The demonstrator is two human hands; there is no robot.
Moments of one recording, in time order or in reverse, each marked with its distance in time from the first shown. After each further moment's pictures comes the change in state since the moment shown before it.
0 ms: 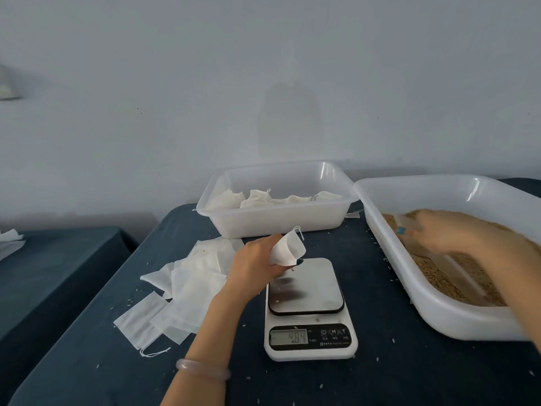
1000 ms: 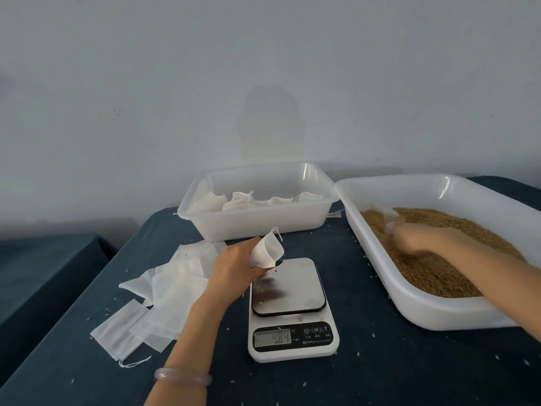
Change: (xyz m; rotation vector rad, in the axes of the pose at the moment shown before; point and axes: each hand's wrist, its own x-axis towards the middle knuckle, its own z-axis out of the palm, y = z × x) left_hand 0.000 -0.013 0.004 -0.021 -0.008 -0.041; right_hand 0.037 0.012 0.032 0.266 -0.102 0.138
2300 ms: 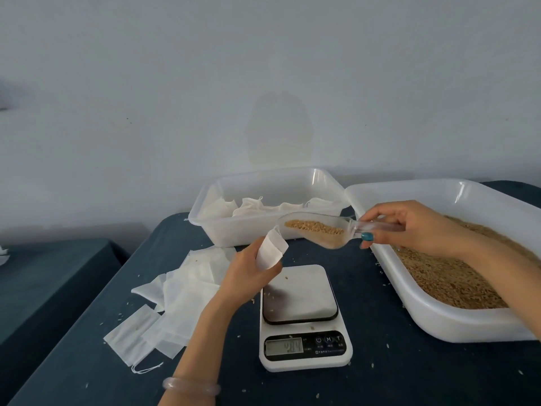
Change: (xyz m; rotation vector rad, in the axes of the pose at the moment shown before) left_hand -0.005 0.018 -0.012 -0.346 -0.065 -0.144; right_hand -0.067 -0.021 -0.026 0.373 -0.026 -0.762
